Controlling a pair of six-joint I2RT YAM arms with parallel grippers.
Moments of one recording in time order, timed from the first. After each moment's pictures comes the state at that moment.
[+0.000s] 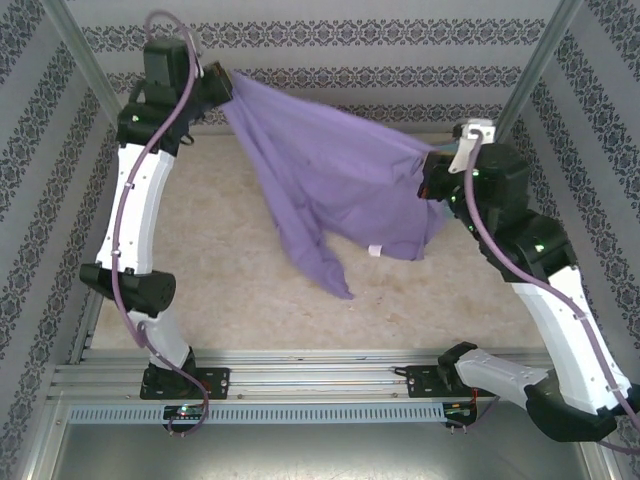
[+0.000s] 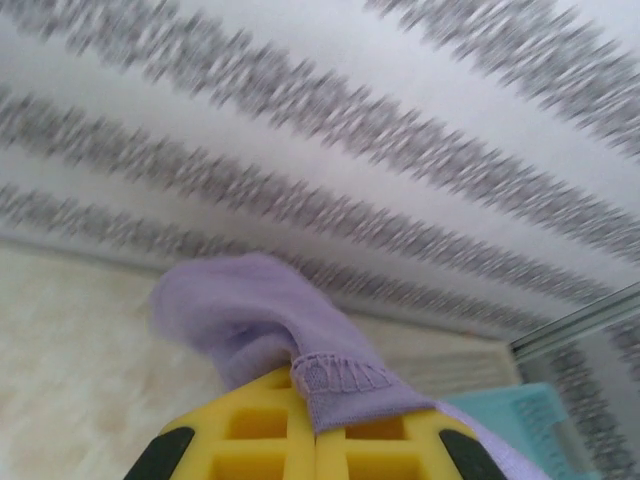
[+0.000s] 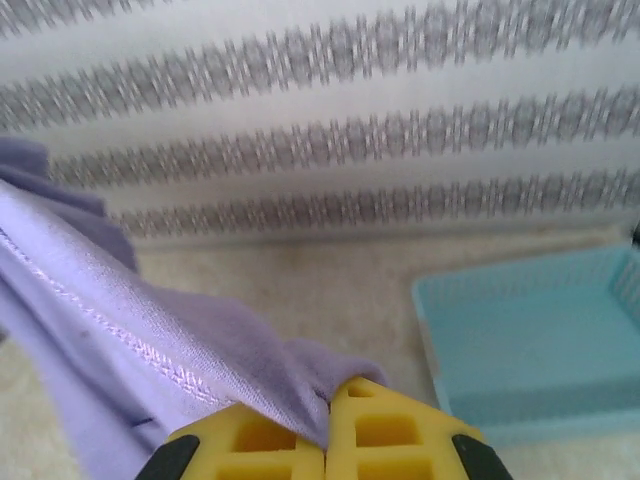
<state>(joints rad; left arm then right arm) -0.16 1.85 2.45 -0.89 0.08 -0.50 0.48 1.07 1.62 -0.83 0.27 0.31</state>
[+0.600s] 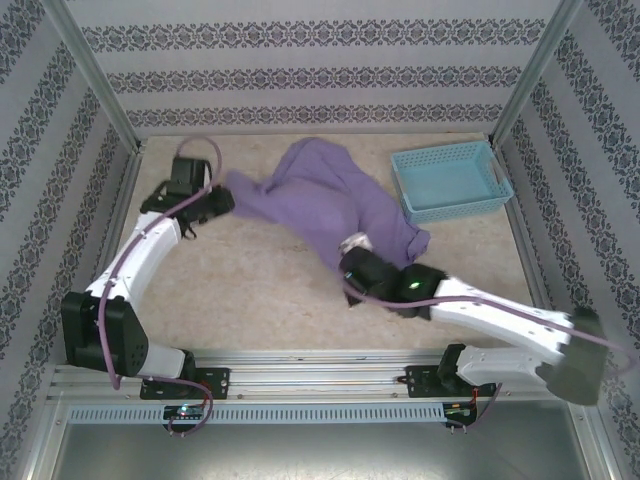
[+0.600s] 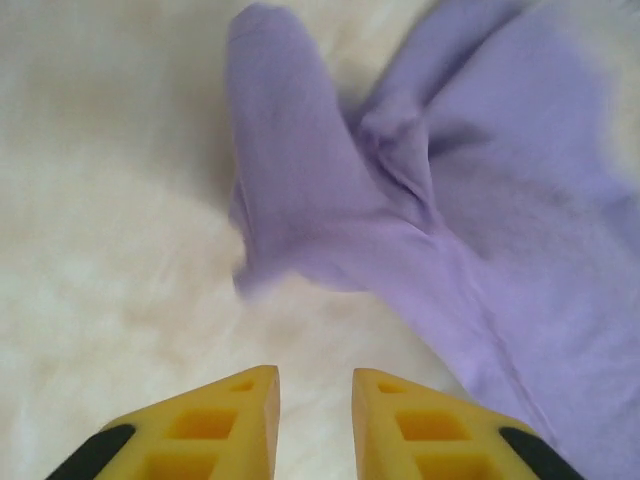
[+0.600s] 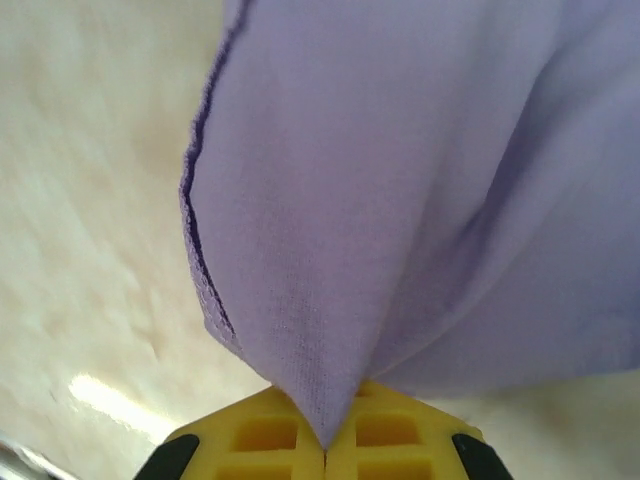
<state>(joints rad) -0.10 1.41 1.09 -0.60 0.10 -0.51 1.05 1.19 0.85 -0.68 0.30 0.51</state>
